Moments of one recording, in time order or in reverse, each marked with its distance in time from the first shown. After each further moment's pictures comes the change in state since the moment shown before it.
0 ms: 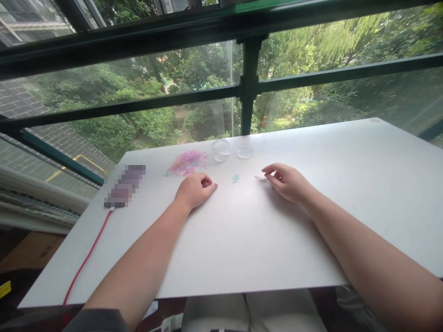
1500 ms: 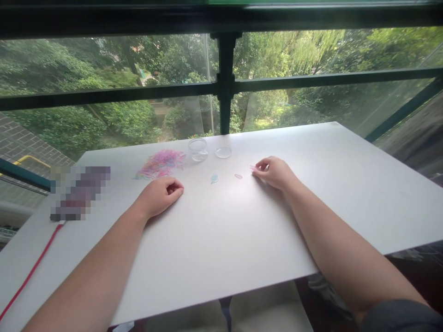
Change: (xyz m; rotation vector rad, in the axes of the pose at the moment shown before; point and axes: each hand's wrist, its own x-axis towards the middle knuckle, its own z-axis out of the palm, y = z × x) left_hand -0.005 -0.022 -0.022 -0.024 -0.151 0.013; right_hand 0.017 0.028 -0.023 -0.210 0.076 0.263
